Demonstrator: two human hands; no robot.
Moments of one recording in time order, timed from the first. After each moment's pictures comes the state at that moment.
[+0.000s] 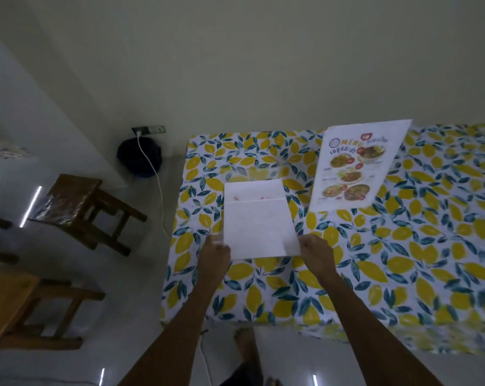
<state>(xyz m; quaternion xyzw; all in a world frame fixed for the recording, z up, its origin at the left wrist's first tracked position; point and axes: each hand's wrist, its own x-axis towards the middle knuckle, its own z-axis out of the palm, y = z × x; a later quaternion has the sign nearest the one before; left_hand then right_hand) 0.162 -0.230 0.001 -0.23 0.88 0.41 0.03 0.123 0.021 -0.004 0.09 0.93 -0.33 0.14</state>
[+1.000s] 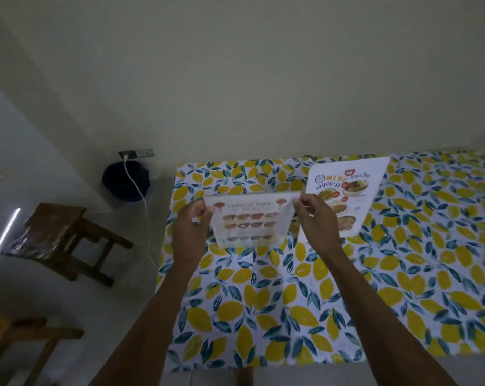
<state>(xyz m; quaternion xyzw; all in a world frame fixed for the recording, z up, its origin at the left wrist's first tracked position) 0.053 -0.254 0.095 -0.08 0.86 0.47 -0.20 0.024 0.023 0.114 0.02 0.87 -0.48 -0.09</state>
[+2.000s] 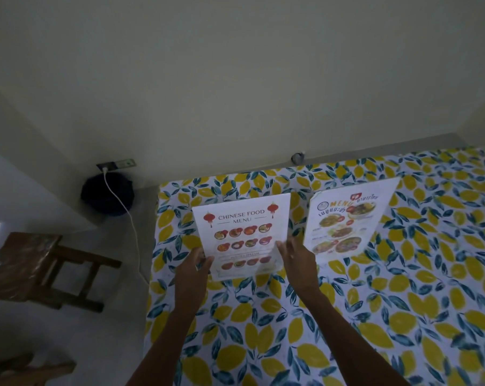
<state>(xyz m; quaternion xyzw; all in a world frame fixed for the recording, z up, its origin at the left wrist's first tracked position) 0.011 -0.253 0.027 -0.11 0.89 0.45 -0.04 -0.018 -0.003 0.013 0.09 0.92 -0.38 -0.05</state>
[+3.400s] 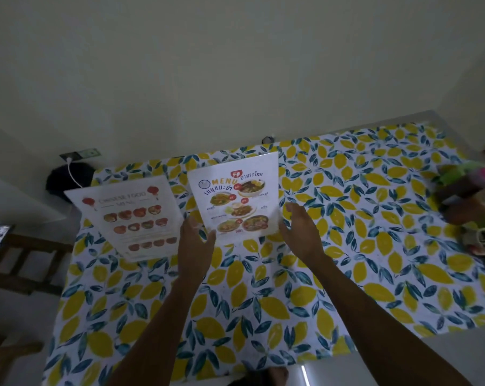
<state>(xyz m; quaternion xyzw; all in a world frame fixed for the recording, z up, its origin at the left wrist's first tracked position) 0.006 0.018 0.042 -0.20 0.88 0.43 -0.01 -0.023 0.276 0.022 0.02 0.95 -0.32 0.01</state>
